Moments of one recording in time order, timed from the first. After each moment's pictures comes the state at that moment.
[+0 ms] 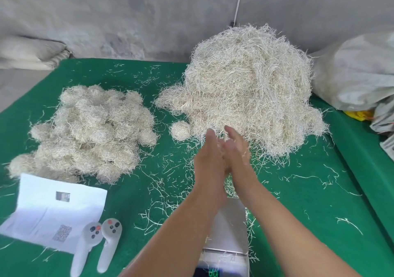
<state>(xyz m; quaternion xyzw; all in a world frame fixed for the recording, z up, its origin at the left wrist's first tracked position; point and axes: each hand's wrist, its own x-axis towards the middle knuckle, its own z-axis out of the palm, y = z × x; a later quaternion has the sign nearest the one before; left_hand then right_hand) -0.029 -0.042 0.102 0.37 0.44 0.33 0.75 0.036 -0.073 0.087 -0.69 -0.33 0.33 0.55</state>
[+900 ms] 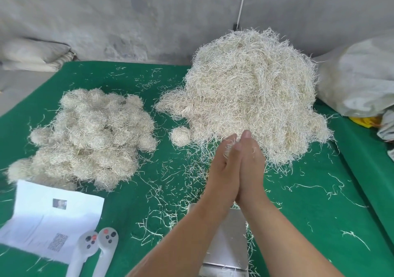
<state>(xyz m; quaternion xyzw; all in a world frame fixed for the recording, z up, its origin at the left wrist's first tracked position) -0.006 -0.040 0.084 0.56 0.33 0.34 0.68 0.052 -0.053 0.092 -0.60 -0.20 0.30 0.71</state>
